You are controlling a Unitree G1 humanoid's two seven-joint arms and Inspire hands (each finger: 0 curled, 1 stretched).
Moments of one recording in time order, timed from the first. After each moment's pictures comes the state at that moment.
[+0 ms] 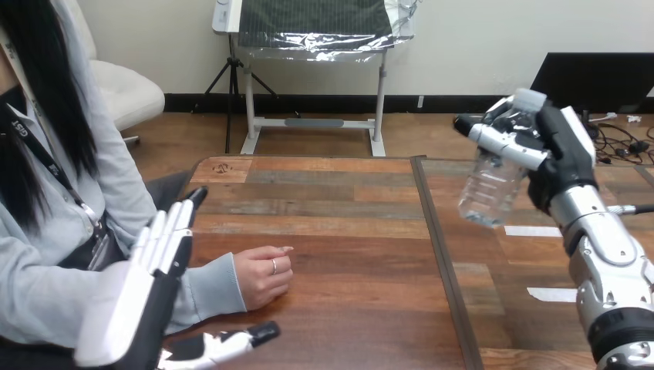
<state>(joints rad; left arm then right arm) 0.33 0.19 0.20 0.07 0.72 -0.74 0.22 -0.67 -0.33 -0.21 1.00 0.11 -0.35 0.27</state>
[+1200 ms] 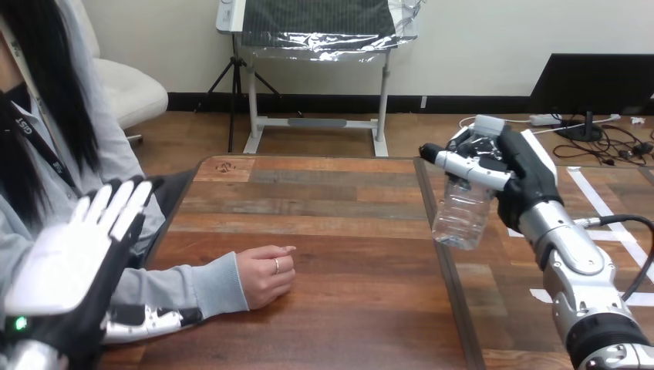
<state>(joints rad) 0.24 0.51 0.20 0.03 0.79 -0.47 0.16 -0.68 -0.28 -0.16 1.08 0.05 -0.35 0.27</state>
